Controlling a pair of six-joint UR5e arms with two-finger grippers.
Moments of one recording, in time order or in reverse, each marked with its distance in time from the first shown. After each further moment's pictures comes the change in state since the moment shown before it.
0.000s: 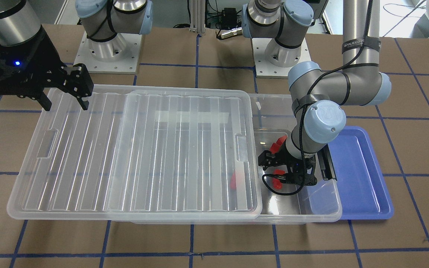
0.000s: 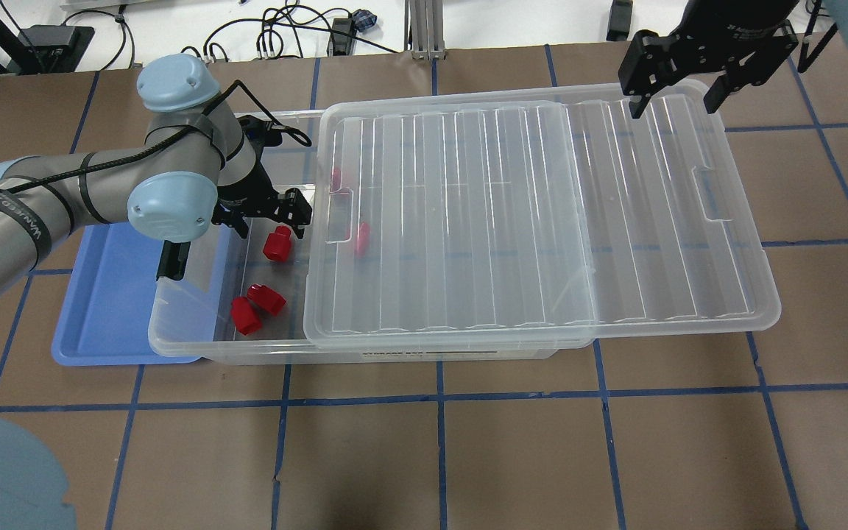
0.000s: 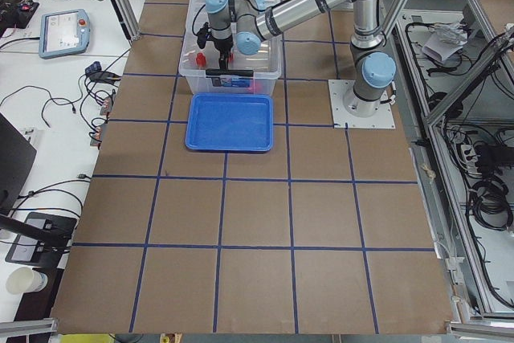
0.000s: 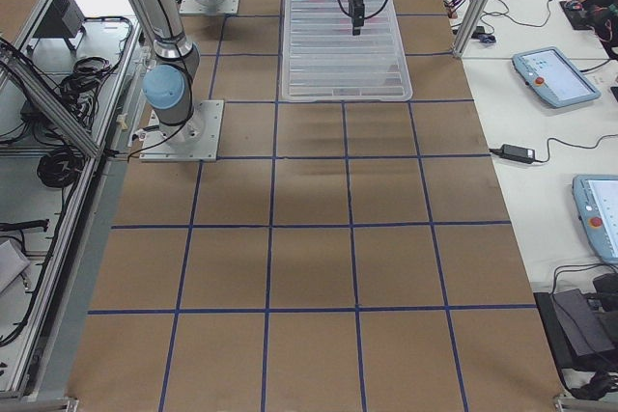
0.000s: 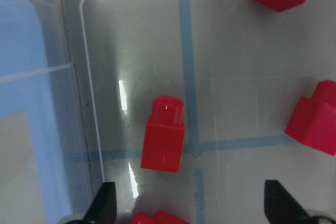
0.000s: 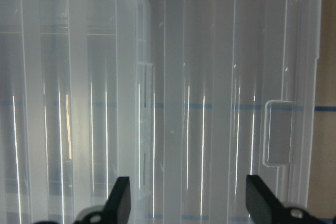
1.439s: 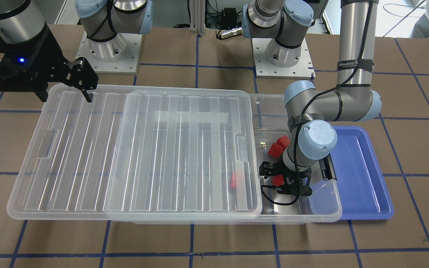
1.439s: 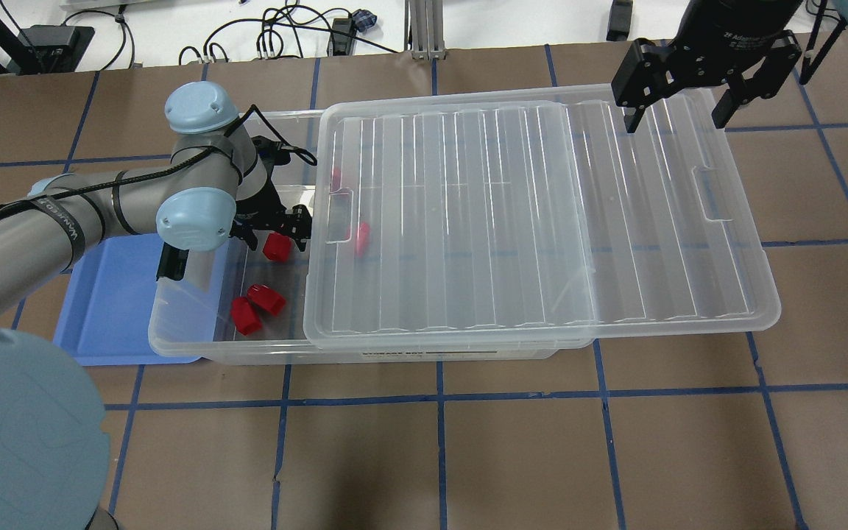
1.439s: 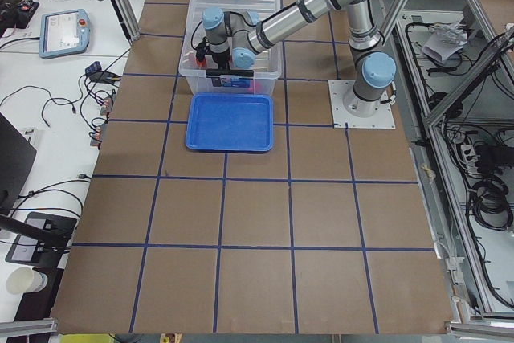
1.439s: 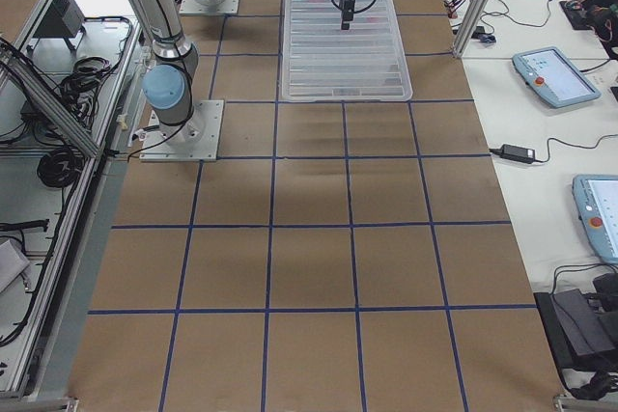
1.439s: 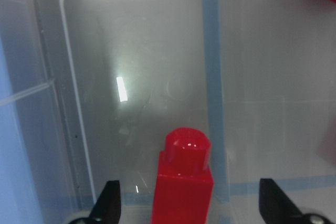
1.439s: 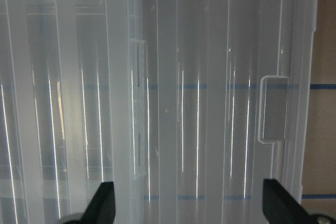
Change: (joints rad) left arm 0.004 -0.085 -0.009 0.077 0.024 0.015; right arm 0.004 -0.005 0.000 0.049 -0.041 0.014
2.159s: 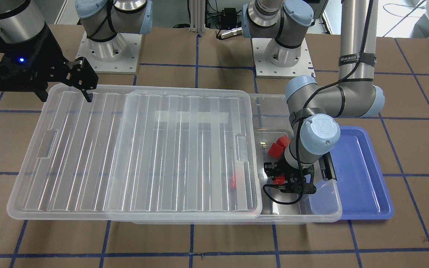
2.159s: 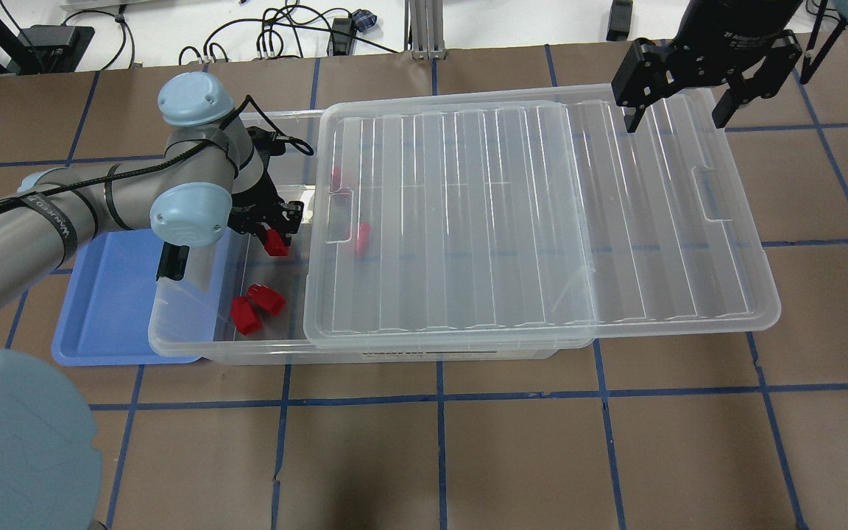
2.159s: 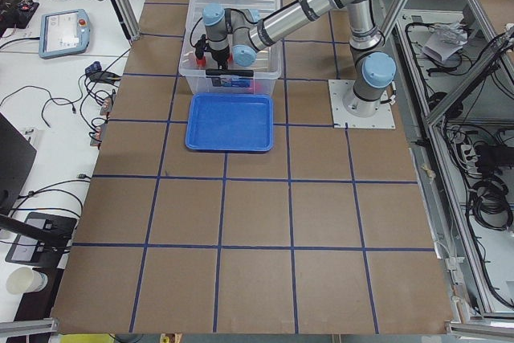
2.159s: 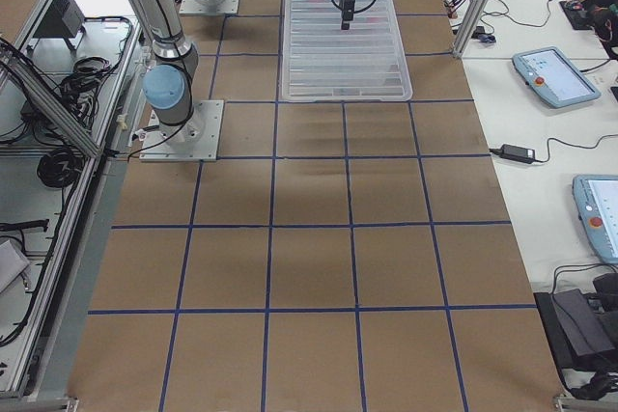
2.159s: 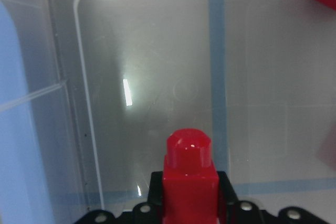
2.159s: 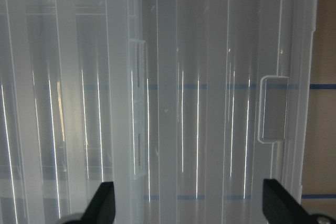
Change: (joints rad) left arm -0.002 0.031 0.013 -0.008 0.004 -0.049; right arm 0.000 -0.001 0.001 0.000 0.000 0.000
